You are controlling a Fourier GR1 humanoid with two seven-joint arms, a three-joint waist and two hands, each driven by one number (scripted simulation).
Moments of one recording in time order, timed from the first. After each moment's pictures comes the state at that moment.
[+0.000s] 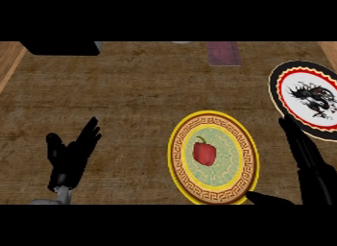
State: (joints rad) left arm 0.00 0.22 -0.18 -1.44 0.22 0.14 0.21; right arm 0.18 -0.31 0.31 -2.12 0.81 -0.14 0.47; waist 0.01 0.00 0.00
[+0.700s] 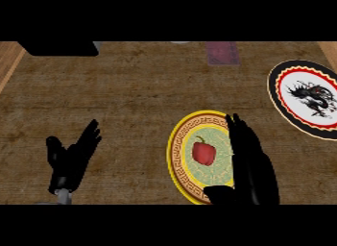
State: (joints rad) left arm 0.02 0.18 -0.15 -1.44 0.20 0.11 0.20; right arm 0.02 -0.07 0.51 -1.91 1.08 -0.02 0.74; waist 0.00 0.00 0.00
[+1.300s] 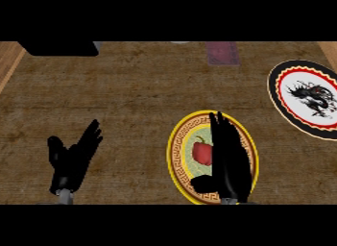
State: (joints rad) left arm 0.03 0.14 -0.12 -1.45 0.15 0.09 0.23; right arm -0.07 -0.01 0.53 -1.68 1.11 -0.10 0.77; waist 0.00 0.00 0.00
